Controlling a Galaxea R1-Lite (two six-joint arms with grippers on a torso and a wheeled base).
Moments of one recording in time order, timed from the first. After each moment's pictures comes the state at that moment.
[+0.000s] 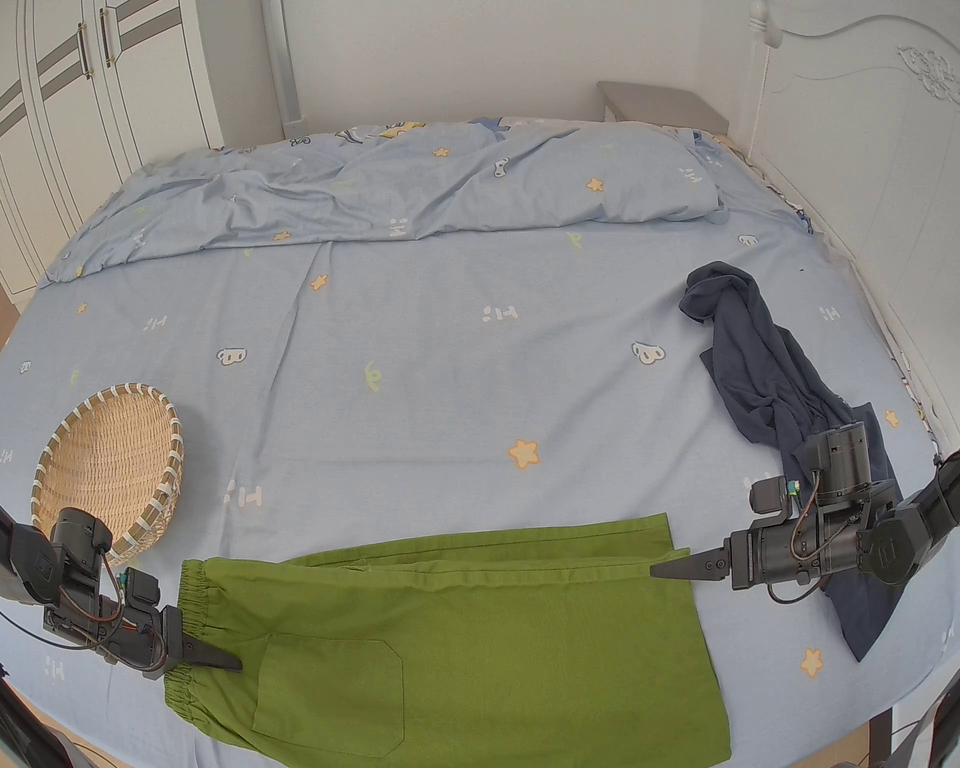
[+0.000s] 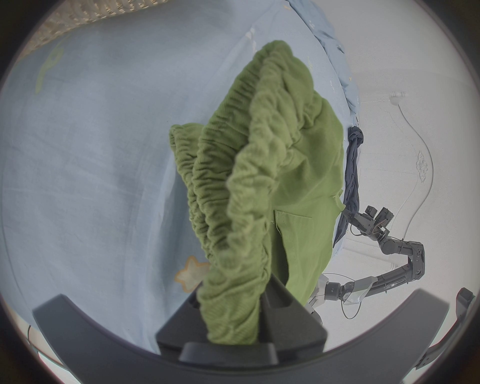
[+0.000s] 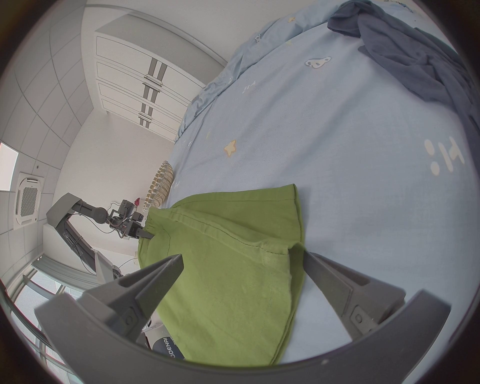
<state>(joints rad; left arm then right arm) 0.29 1.76 -0.46 0.08 -0.77 0.01 0.22 1.86 -0.58 -0.50 0.68 0.17</state>
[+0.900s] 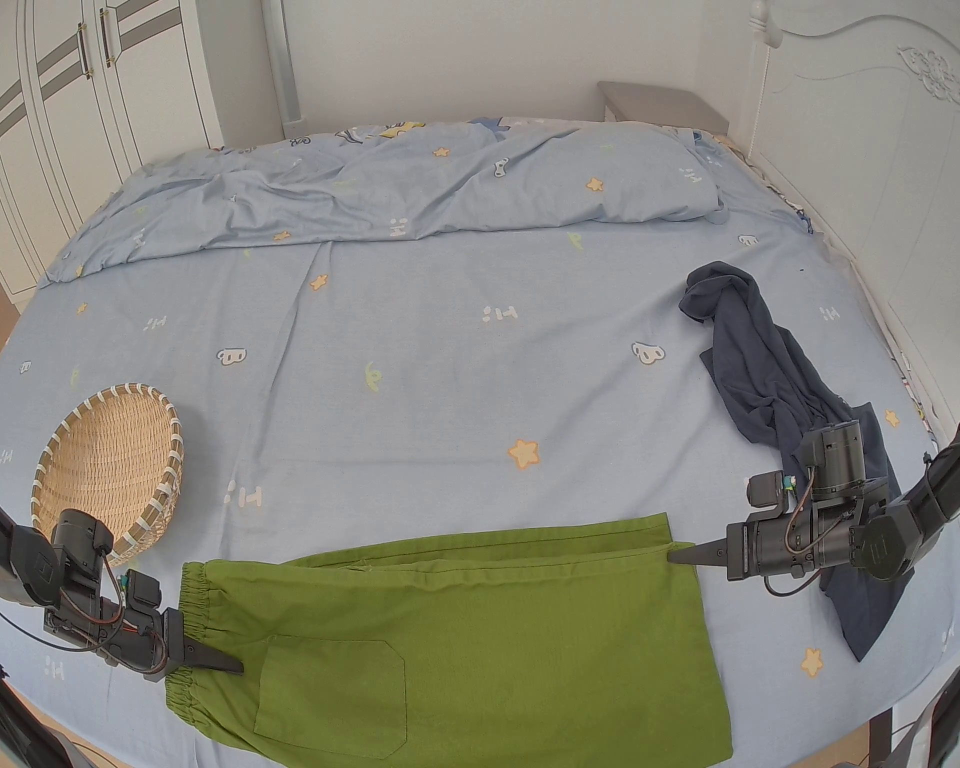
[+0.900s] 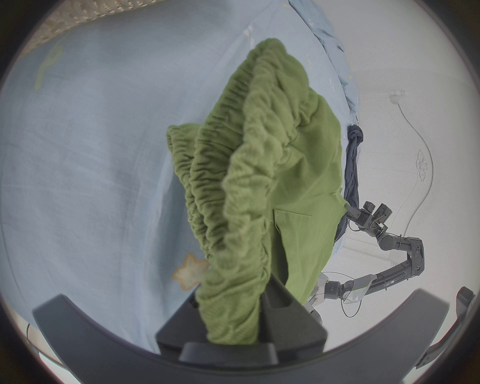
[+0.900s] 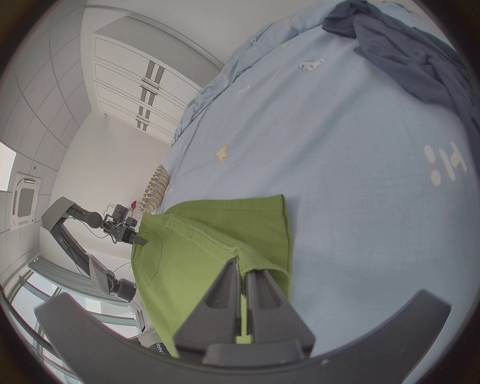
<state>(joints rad) 0.28 1.75 -0.46 0.08 -0.77 0.01 0.20 1.91 -0.60 -0.54 0.67 0.18</state>
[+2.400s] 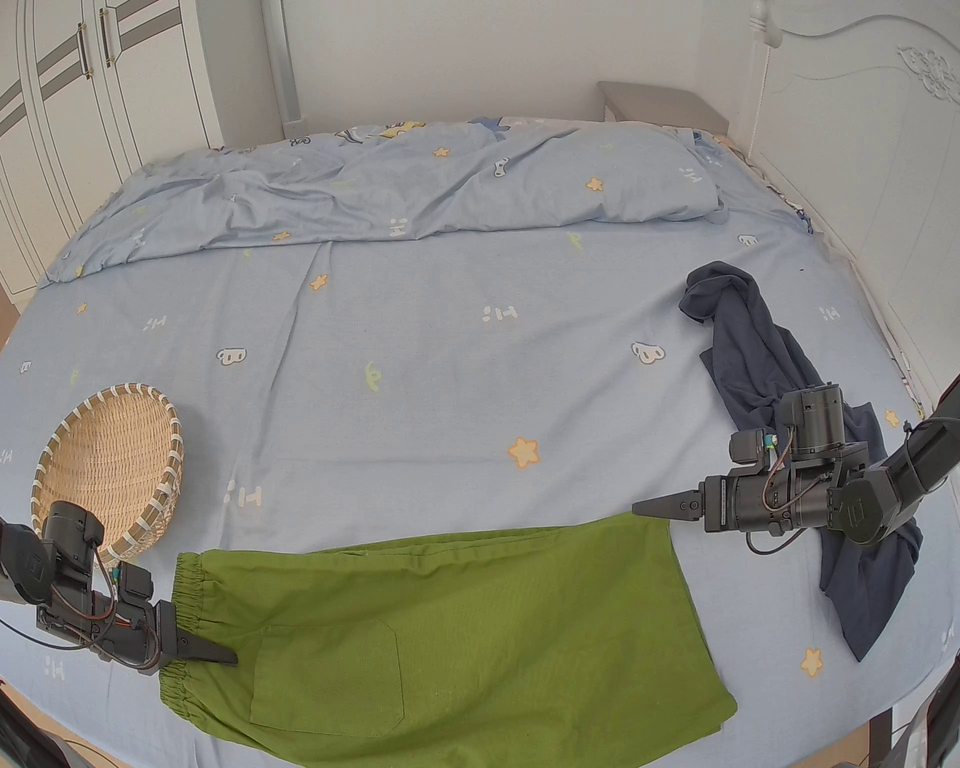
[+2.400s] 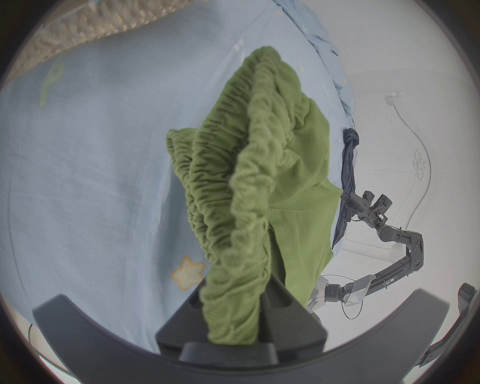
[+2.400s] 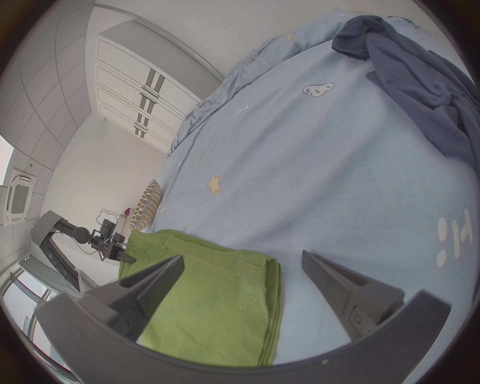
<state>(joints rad) 0.29 1.70 -0.46 0.09 -0.77 0.00 0.22 1.98 -0.79 -0.51 0.61 0.21</state>
